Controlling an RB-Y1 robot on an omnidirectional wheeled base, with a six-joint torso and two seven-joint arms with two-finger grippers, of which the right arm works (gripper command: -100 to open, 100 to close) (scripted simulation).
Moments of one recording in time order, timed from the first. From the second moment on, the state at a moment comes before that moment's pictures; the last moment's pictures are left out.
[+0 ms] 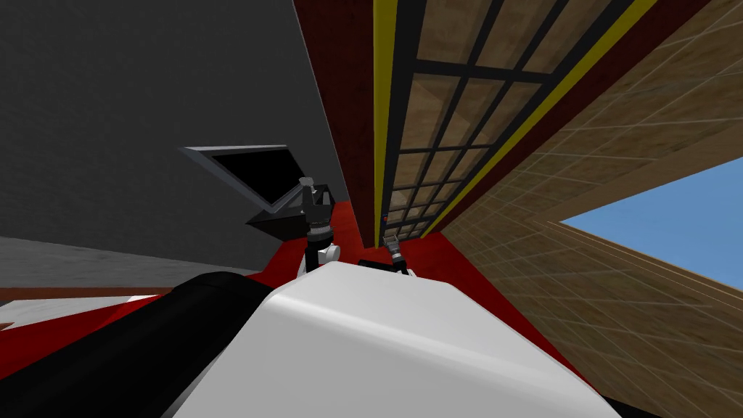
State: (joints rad) arm 0.14 0.02 0.27 -0.94 0.19 -0.78 1.45
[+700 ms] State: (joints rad) arm 0.12 -0.01 0.24 -0.88 0.20 -0.80 1.46
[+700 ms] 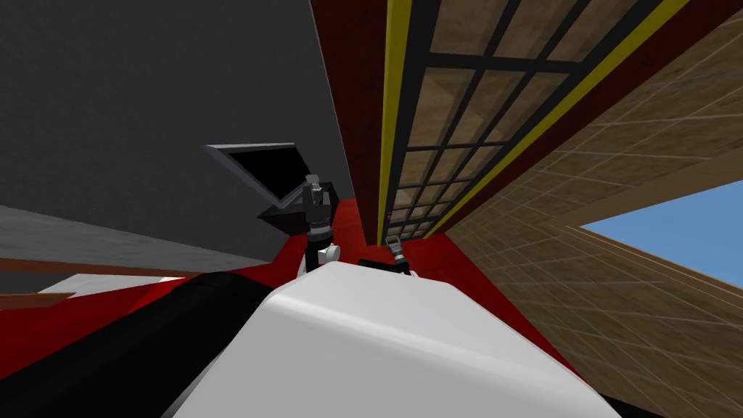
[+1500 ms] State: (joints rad) arm 0.13 -0.09 0.09 -0.86 0.23 -0.83 1.36
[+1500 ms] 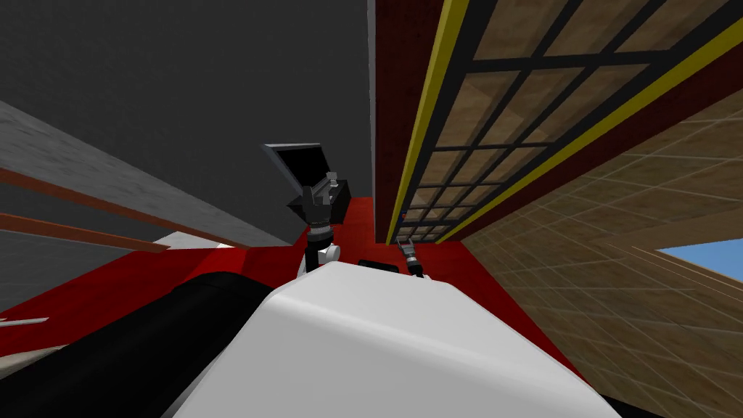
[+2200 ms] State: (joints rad) arm 0.12 -0.14 -0.05 -0.83 0.25 -0.88 1.27
